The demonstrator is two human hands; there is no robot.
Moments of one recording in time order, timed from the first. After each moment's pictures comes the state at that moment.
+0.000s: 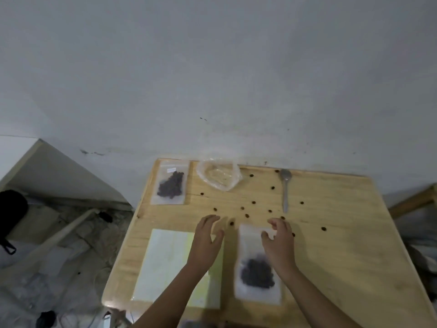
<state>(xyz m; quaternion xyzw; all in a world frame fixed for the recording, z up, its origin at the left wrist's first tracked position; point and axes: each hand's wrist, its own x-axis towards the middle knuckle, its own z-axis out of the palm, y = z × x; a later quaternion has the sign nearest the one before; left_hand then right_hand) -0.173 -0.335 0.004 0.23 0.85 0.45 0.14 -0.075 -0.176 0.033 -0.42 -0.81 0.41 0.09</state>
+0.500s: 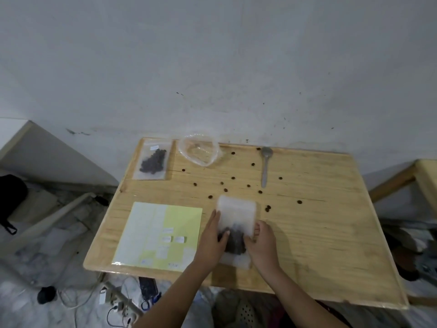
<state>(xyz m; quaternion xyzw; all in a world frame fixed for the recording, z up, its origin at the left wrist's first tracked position) -0.072 -0.295 -0.019 0.20 0.86 0.40 0.24 0.004 -0.181 0.005 -0.41 -0.79 0.45 0.05</state>
